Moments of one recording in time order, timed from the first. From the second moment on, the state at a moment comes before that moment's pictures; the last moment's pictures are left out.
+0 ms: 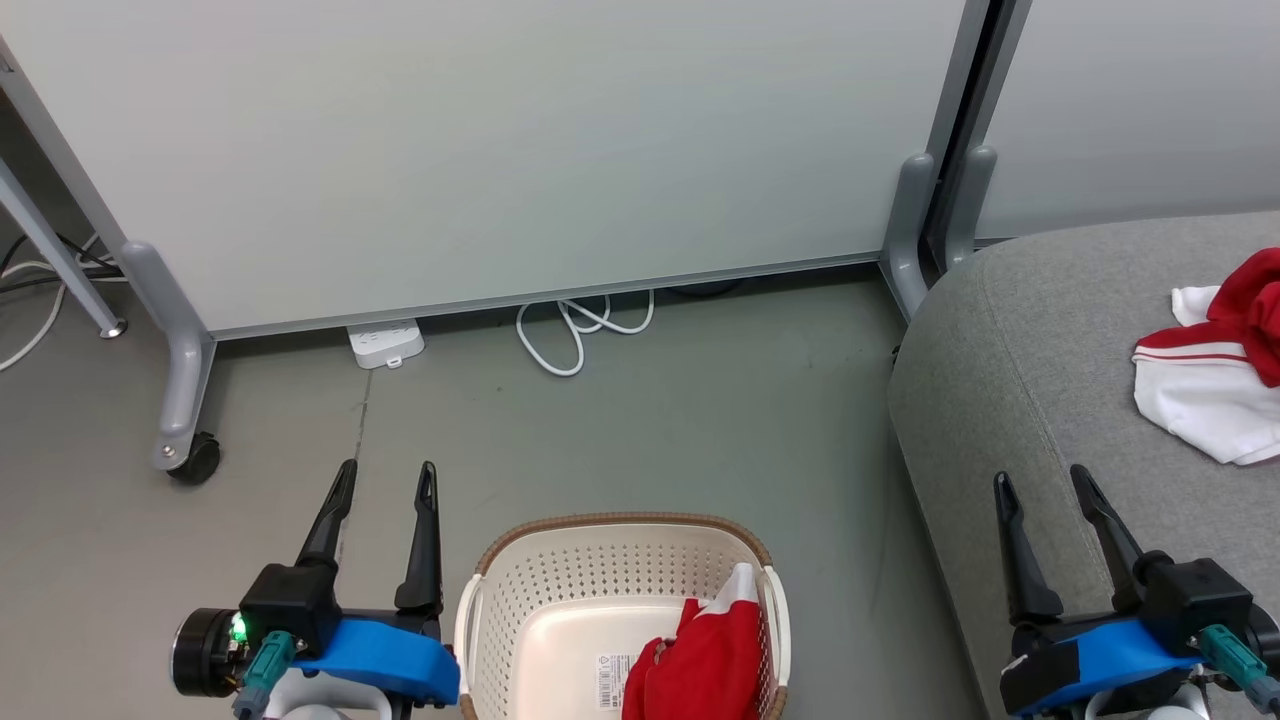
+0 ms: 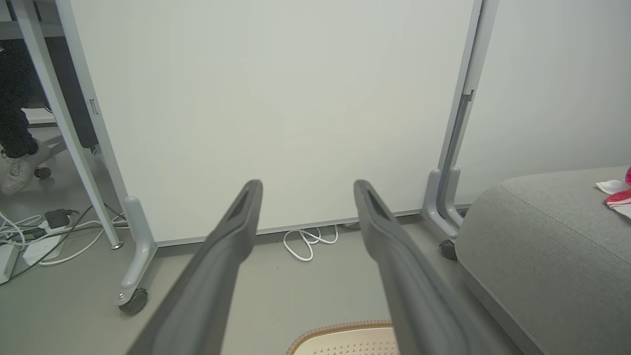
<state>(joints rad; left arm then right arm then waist) -0.09 0.05 -0.08 0.28 -0.11 -0.11 -0.26 -0.06 -0.07 -0.06 0.23 0.08 0.13 -0.26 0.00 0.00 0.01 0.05</state>
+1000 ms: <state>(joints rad) -0.28 0.06 -0.26 0.48 -0.08 -0.13 -0.26 -0.15 -0.07 -0.02 0.21 0.09 0.13 -0.26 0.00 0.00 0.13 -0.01</state>
